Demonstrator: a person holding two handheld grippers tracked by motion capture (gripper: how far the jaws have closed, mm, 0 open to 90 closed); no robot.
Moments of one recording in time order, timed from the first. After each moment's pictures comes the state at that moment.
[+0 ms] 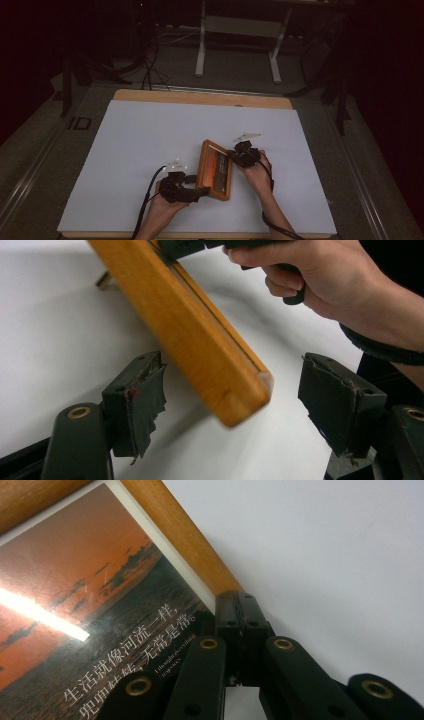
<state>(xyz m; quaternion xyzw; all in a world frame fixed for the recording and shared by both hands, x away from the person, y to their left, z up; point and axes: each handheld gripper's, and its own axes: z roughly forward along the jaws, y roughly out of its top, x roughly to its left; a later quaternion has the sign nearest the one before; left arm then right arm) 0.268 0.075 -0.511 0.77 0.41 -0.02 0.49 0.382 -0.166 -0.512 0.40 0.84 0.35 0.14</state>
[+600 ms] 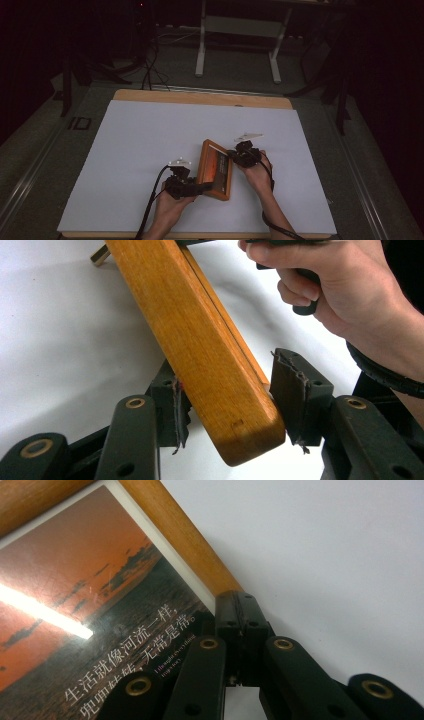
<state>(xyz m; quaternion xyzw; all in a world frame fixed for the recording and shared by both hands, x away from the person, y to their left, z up) 0.277 0.069 -0.513 0.74 0.47 -0.06 0.48 0.382 -0.169 -0.512 0.40 0.83 0.36 0.14</state>
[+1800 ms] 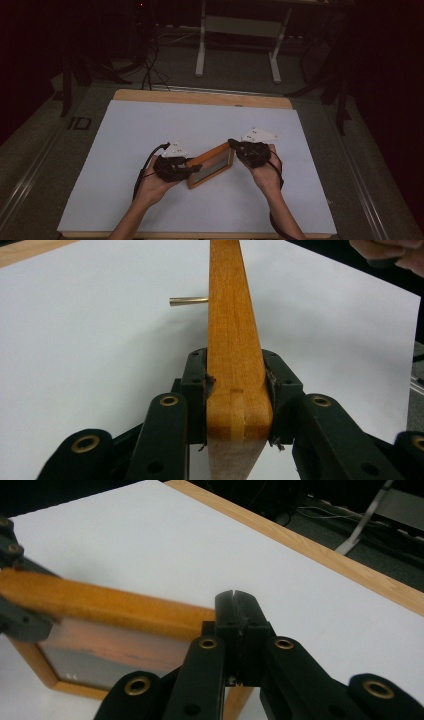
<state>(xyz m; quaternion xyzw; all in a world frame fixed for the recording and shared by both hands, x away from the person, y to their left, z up) 0.298 0.098 -0.469 0.83 0.30 0.10 0.47 0.337 -0.170 -0.436 0.31 0.81 0.45 0.22</state>
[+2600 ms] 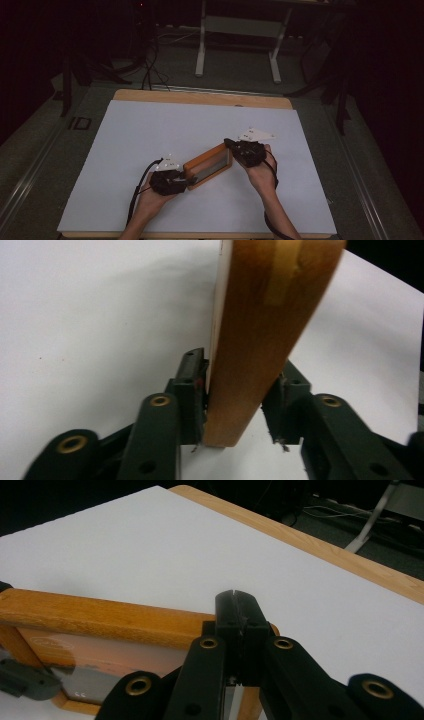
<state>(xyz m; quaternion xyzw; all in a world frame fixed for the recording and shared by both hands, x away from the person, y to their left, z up) 0.285 0.110 -0.522 0.80 0.35 0.06 0.48 0.342 -0.162 -0.443 0.32 0.80 0.47 0.21</state>
